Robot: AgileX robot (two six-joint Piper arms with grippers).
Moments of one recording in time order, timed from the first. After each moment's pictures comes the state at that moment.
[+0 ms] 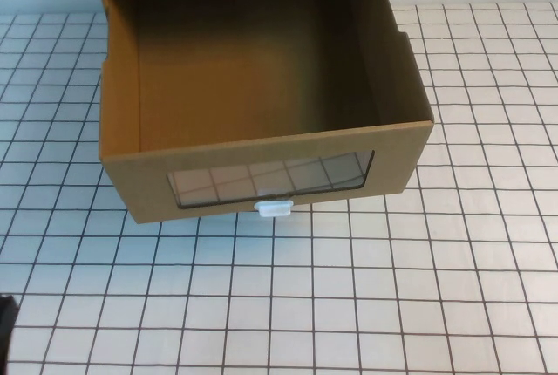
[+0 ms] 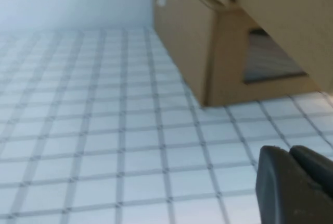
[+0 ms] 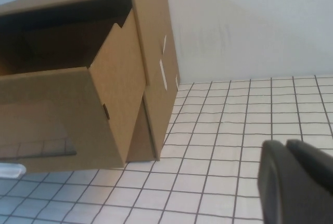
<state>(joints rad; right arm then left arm) 0.25 0.07 -0.18 0.18 0.21 0.03 -0.15 0.19 0.03 -0.89 0.03 0.91</state>
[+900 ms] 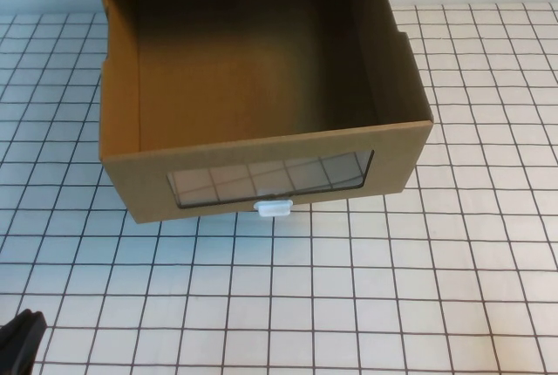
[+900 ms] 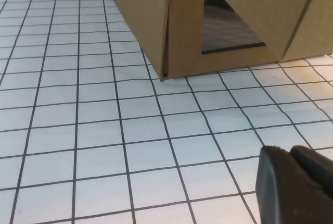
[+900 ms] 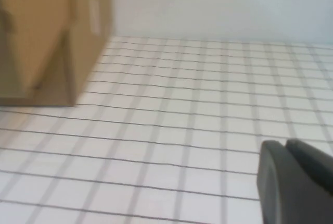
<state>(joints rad) 0.14 0.05 -0.07 0.00 0.23 0.03 -0.15 0.19 0.03 -0.90 0.16 0.89</state>
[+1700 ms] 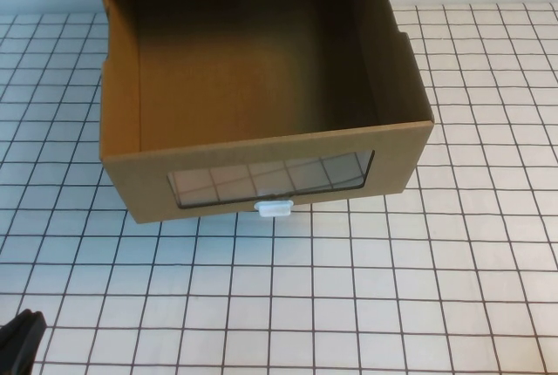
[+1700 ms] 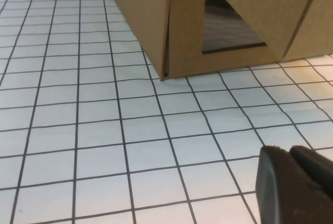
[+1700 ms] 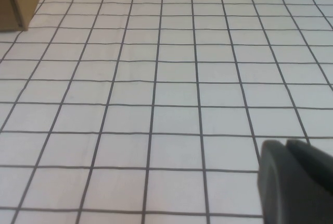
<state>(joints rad) 0.02 -0.01 0.02 0.03 0.38 0.03 -0.15 0.19 0.03 -0.90 0.16 0.89</state>
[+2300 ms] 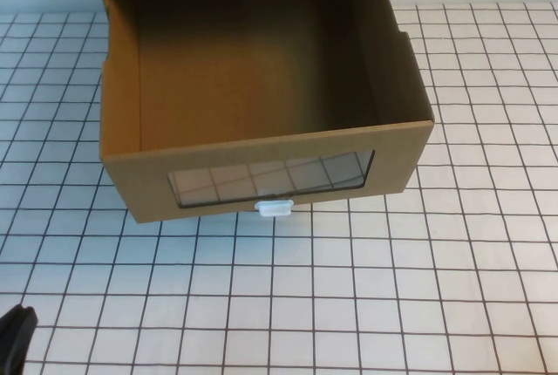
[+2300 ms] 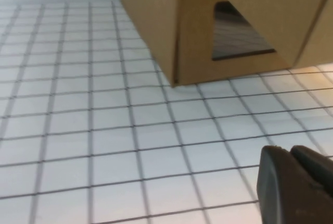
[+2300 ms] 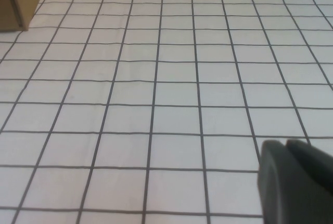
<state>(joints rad) 0.02 -0.01 0.02 0.03 0.38 0.03 -0.15 0.19 0.03 -0.89 0.13 0.88</state>
